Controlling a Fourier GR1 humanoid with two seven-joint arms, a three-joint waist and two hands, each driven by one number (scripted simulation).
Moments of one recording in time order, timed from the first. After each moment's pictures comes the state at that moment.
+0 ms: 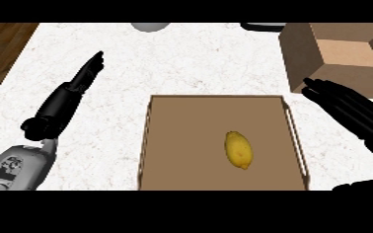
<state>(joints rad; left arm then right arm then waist) -0.25 0.48 -0.21 -1.52 0.11 0.00 -0.09 -0.11 -1.02 0.26 -2.13 0.17 0.12 0.19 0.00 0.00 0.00</state>
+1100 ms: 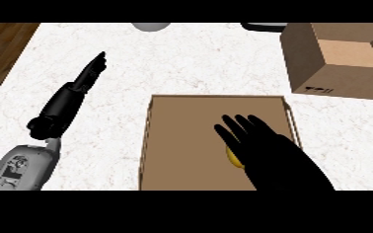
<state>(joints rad) -0.25 0.42 -0.17 -1.49 0.05 -0.05 -0.10 -0.48 -0.59 0.75 -2.16 0.33 0.48 0.98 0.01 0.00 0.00</state>
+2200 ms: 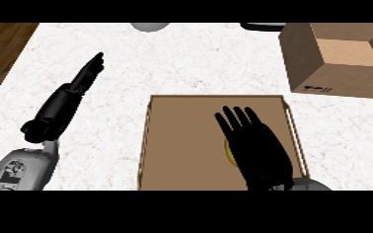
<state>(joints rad) -0.22 0.37 -0.10 -1.55 -0.01 -0.11 -0.06 -0.39 -0.41 0.75 -1.91 0.71 0.57 0.86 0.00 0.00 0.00</state>
